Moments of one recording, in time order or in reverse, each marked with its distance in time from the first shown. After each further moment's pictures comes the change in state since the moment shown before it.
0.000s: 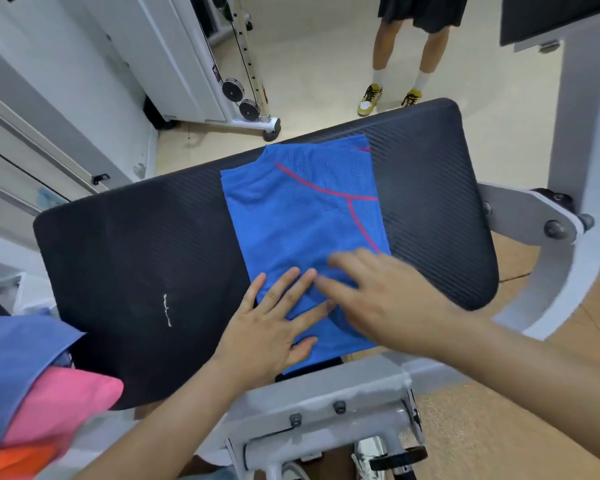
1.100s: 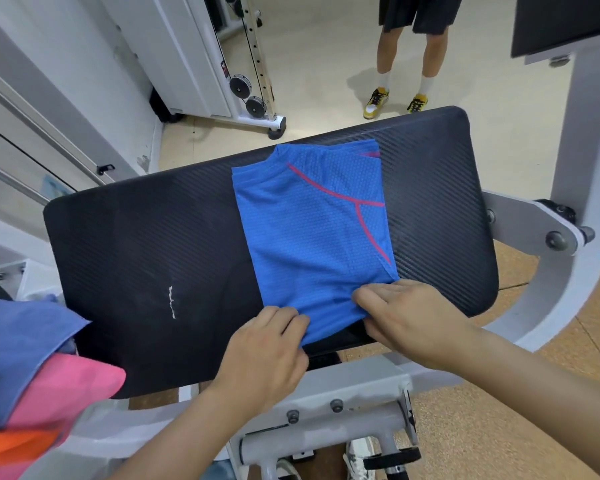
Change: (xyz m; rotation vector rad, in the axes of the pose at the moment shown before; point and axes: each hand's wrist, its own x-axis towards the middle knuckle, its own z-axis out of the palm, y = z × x) left_hand -0.017 0.024 -0.036 -0.364 -0.004 -0.168; right_hand -0.029 0.004 0.007 0.195 -0.118 0.073
